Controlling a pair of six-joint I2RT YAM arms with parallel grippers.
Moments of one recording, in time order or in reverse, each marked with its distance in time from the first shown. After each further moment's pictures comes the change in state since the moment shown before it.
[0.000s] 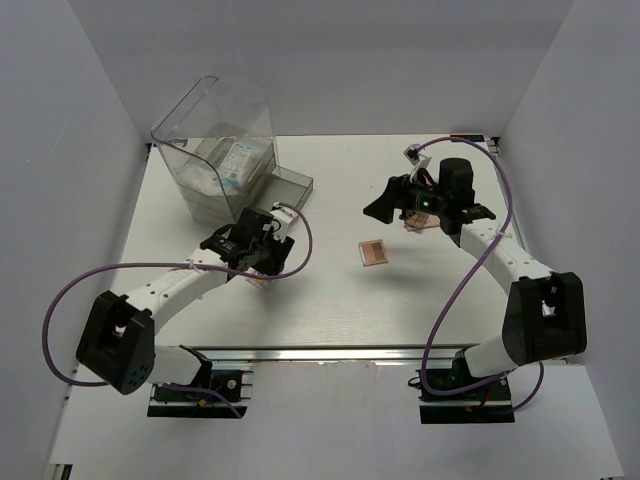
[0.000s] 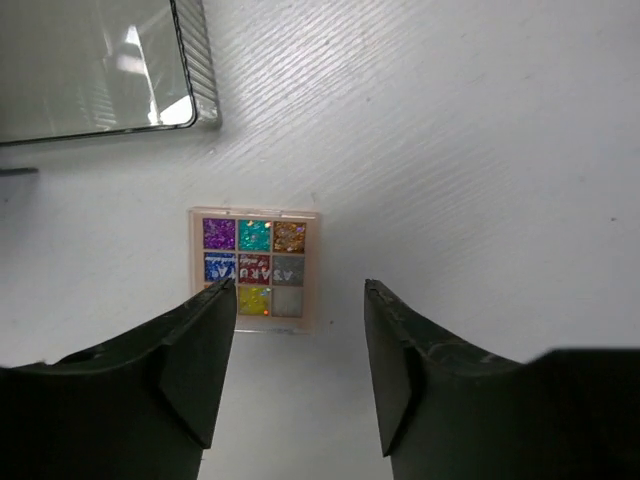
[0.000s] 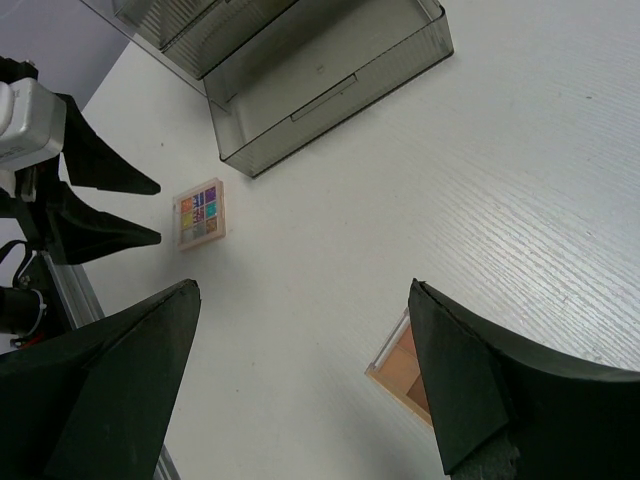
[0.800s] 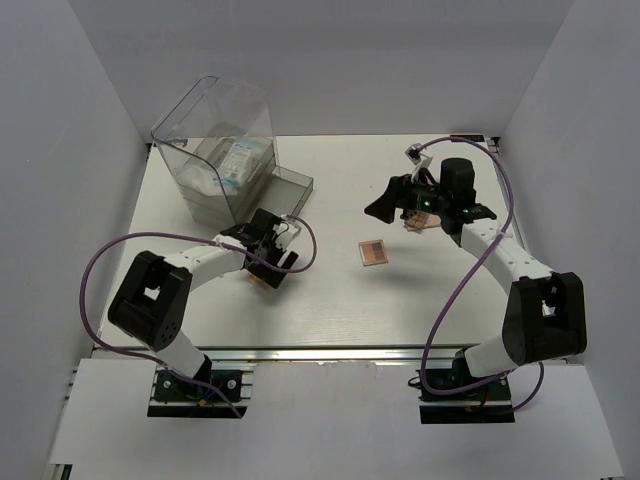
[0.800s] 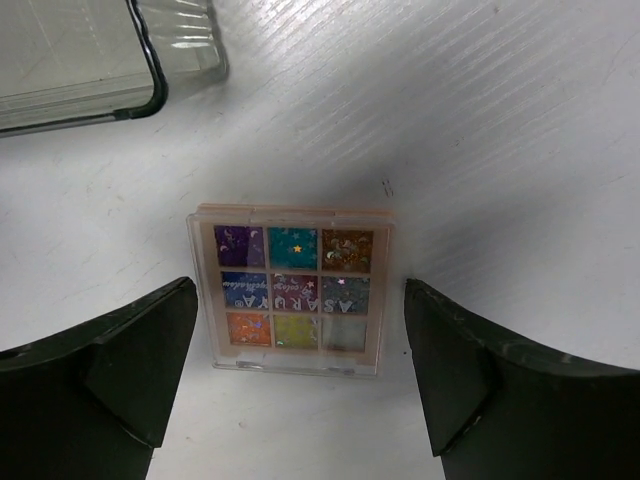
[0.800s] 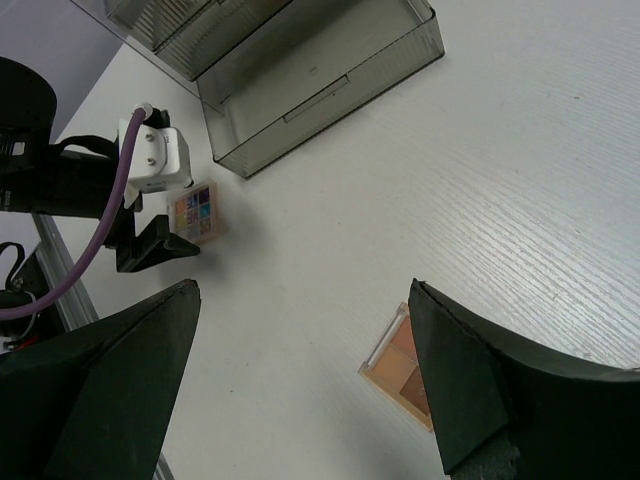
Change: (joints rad) left arm 0.042 0.269 0.028 -0.013 -0.081 0.115; right arm -0.007 0.000 0.000 0.000 0.004 -0.007
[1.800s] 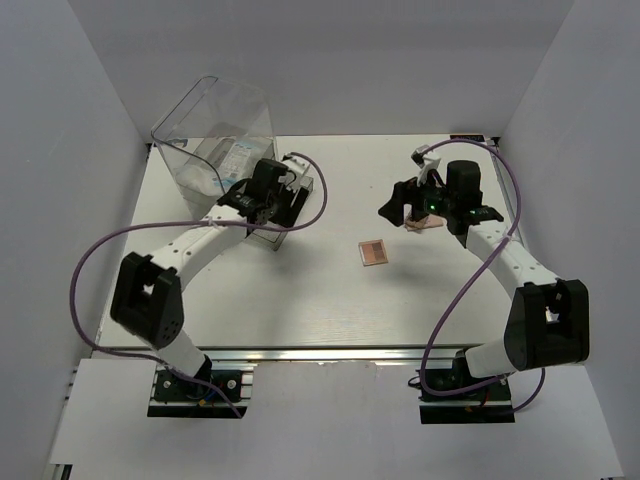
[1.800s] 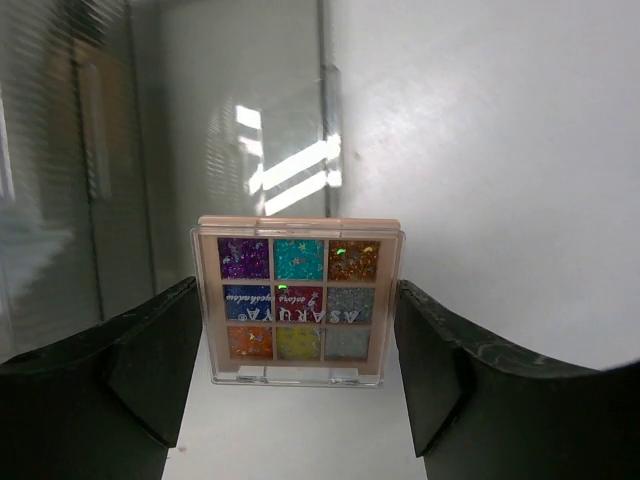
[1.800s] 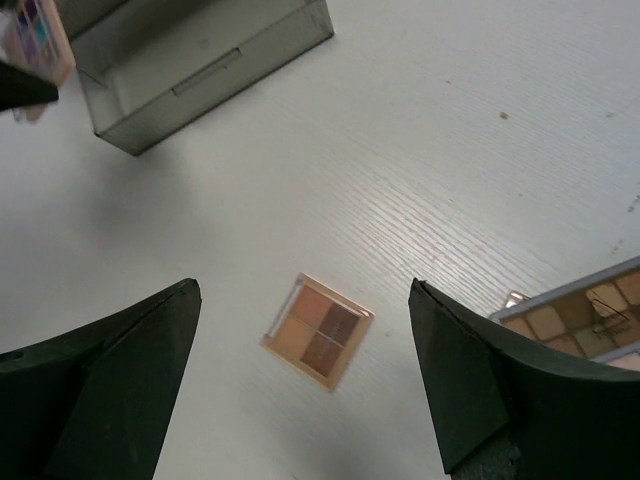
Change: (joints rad) left arm -0.015 -0.038 0.350 0.000 -0.066 -0.039; right arm -0.033 -0.034 -0.006 -0.085 0.138 -0.200
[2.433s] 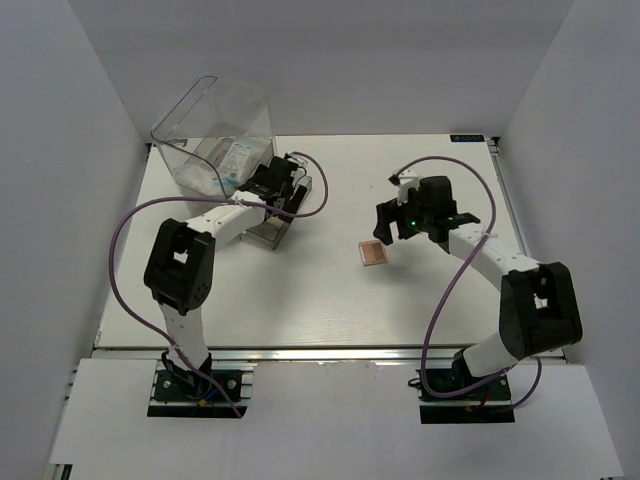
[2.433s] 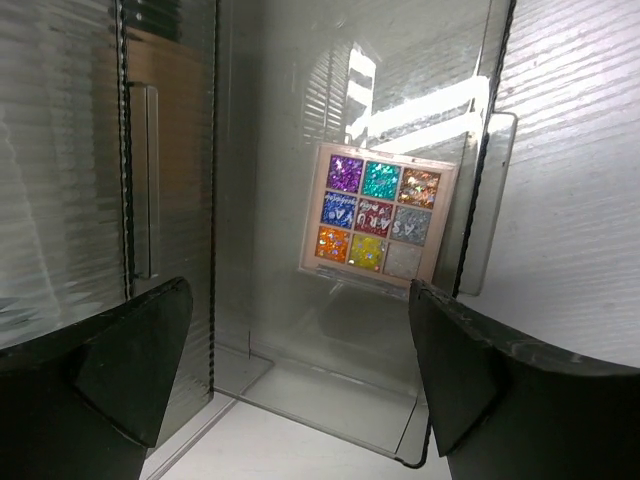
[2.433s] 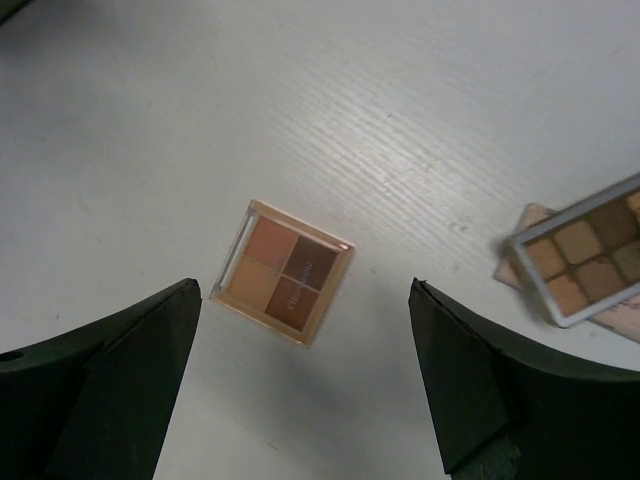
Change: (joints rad) left arm 0.037 0.334 0.174 0.069 -0.287 0.044; right arm 0.092 0.057 -0.058 -0.074 0.242 -0.097
